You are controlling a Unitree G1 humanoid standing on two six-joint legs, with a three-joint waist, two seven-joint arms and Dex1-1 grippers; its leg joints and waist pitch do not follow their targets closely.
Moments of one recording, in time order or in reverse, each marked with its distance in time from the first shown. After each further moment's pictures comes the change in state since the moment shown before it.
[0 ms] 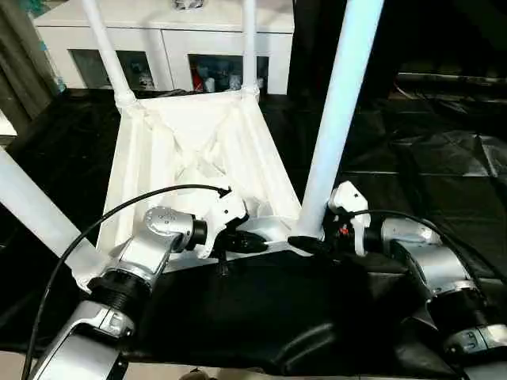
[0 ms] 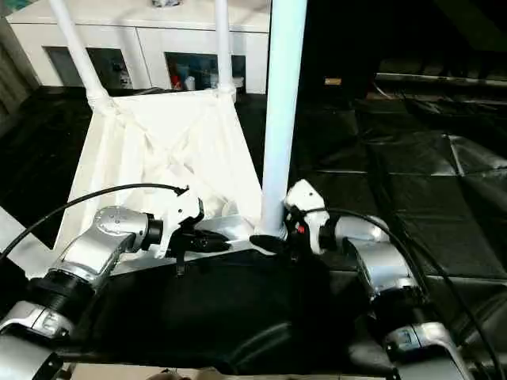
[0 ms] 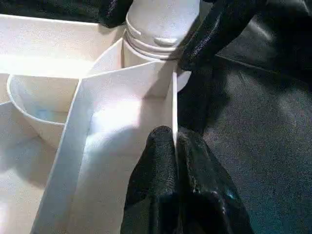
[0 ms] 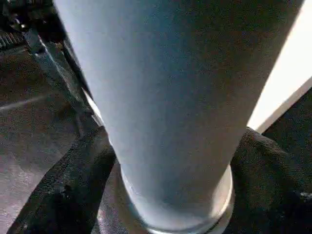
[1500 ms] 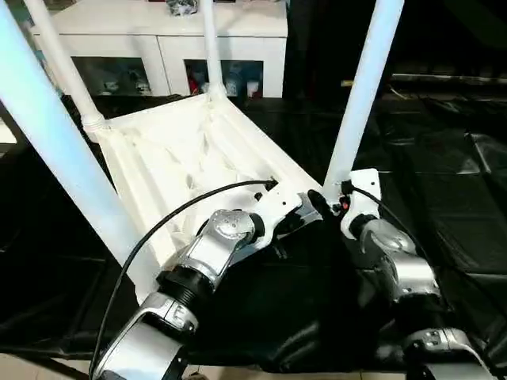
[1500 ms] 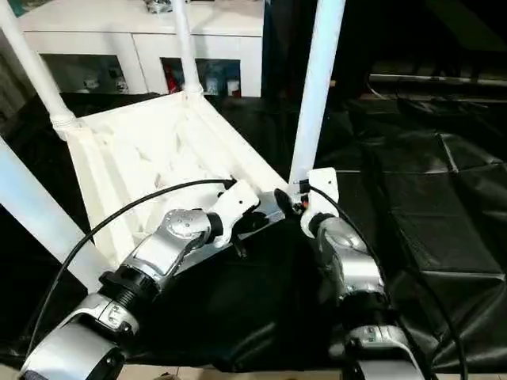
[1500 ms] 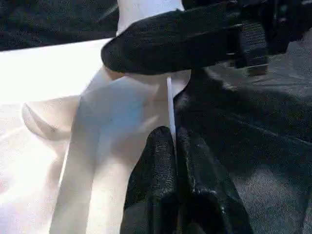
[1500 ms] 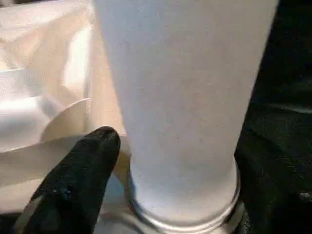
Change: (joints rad) left arm -0.097 -0.294 -0.023 0.151 0.168 -0.021 0.512; right arm 0.018 0.234 -0.230 0.044 -0.029 -0.010 -0.675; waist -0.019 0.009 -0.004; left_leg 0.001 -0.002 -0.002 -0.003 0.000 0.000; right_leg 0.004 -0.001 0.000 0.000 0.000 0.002
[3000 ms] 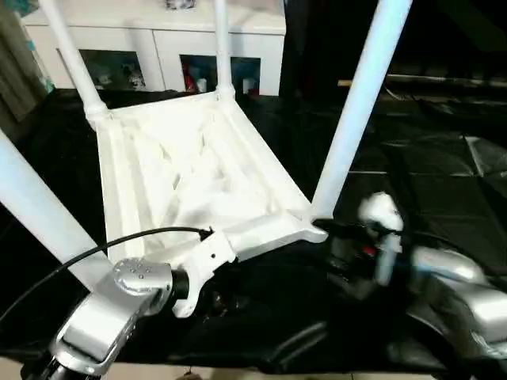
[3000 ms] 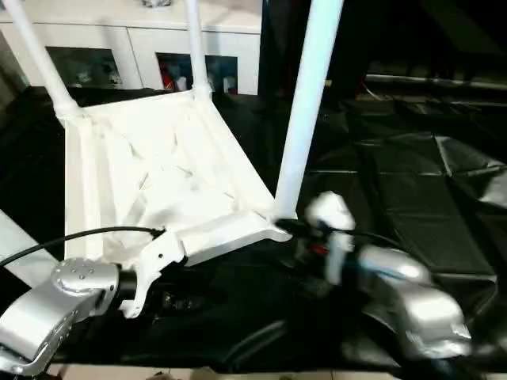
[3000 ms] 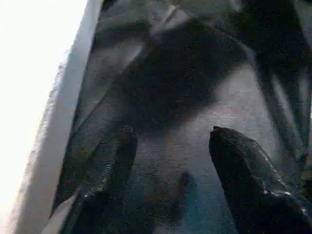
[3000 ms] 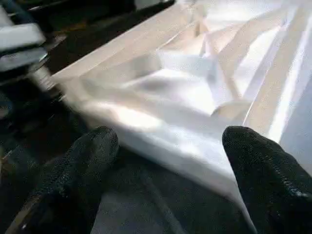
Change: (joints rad) left arm 0.508 0.490 -0.013 -0.990 -0.265 0.638 -0.217; right arm 0.246 -0.227 0.141 -0.581 0.260 0.281 0.471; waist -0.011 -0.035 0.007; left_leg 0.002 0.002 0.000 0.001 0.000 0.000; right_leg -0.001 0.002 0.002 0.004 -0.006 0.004
